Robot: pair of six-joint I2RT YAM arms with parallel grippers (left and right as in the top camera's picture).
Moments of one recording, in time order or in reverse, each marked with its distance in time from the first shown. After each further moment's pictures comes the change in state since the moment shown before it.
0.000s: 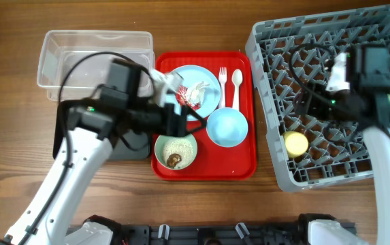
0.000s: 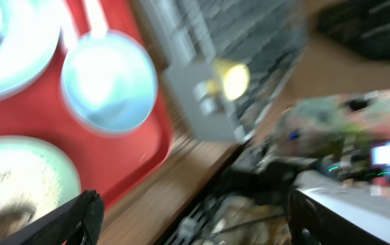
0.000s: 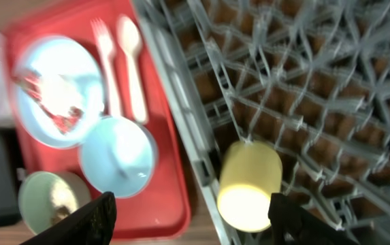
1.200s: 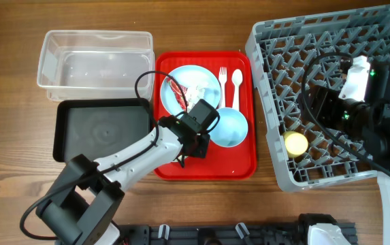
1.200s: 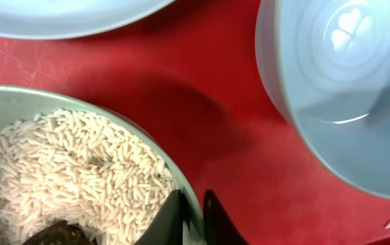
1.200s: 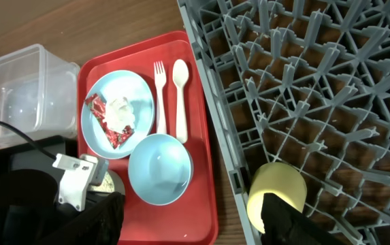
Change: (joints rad) left arm -0.384 0.361 -0.183 0.269 -0.780 -0.190; right arm 0.000 -0.159 0.006 0.041 -0.079 0.009
